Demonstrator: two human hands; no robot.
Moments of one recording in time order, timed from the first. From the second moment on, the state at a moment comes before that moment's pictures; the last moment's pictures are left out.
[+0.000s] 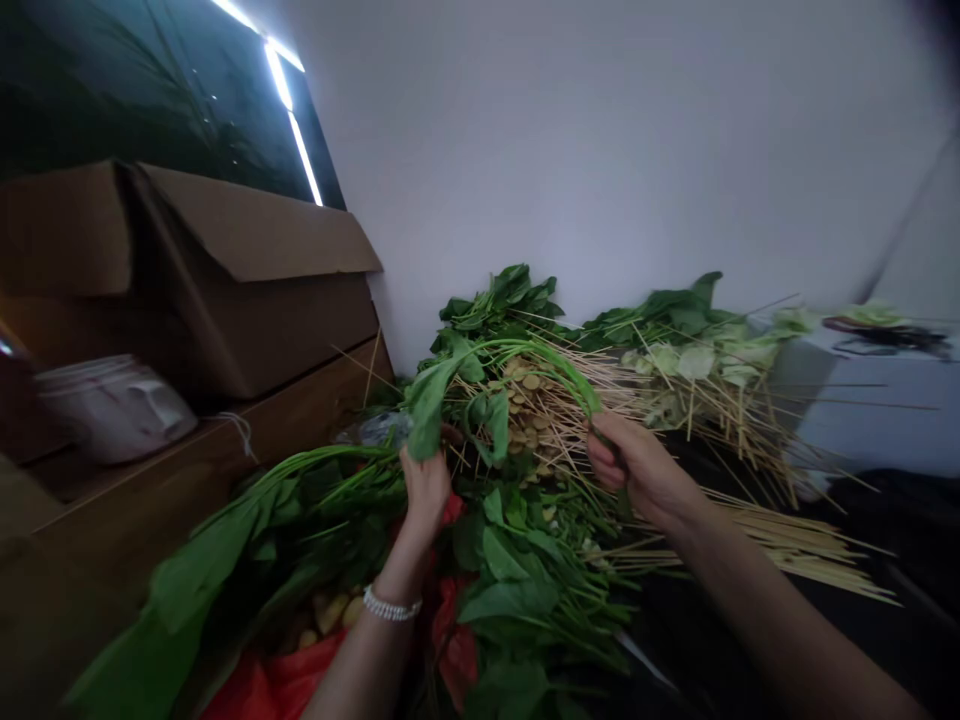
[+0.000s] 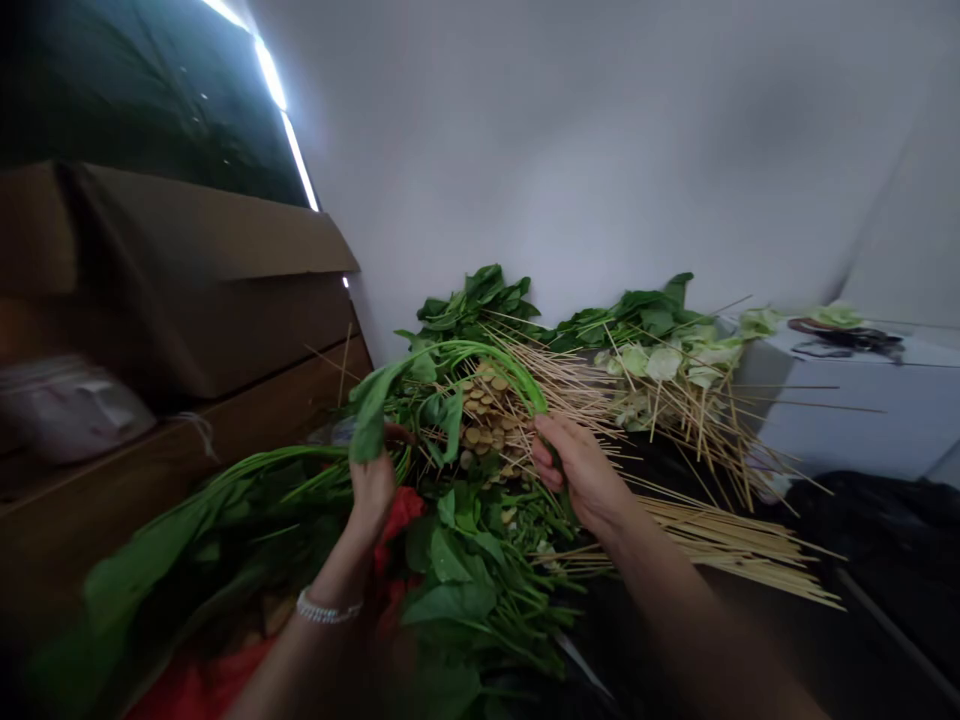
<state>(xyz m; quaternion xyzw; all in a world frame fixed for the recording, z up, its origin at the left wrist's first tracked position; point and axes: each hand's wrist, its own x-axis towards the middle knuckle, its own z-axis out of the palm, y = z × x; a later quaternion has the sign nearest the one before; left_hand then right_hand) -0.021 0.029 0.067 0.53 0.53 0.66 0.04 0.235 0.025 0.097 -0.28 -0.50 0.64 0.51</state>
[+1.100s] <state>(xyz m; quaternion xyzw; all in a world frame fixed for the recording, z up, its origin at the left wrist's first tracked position) -0.012 0.008 0.041 0.60 0.58 0.49 -0.24 0.229 0.020 0.089 -0.37 -0.61 0.60 0.36</state>
